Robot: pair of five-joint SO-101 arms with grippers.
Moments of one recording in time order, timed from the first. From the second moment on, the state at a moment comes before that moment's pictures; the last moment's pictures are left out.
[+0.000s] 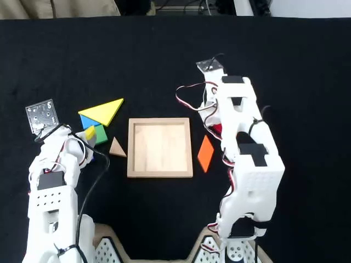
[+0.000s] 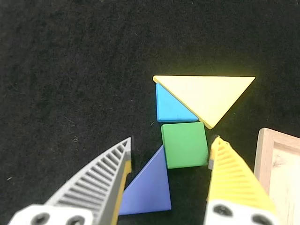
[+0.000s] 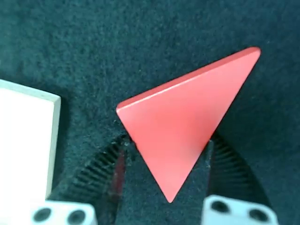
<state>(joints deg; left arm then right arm) -17.0 -55.0 77.3 29.6 7.3 -1.8 28.3 0.3 67.1 16.9</state>
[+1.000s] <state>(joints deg) -17.0 -55.3 77.7 29.6 7.3 -5.0 41.9 -18.9 74.9 1.5</state>
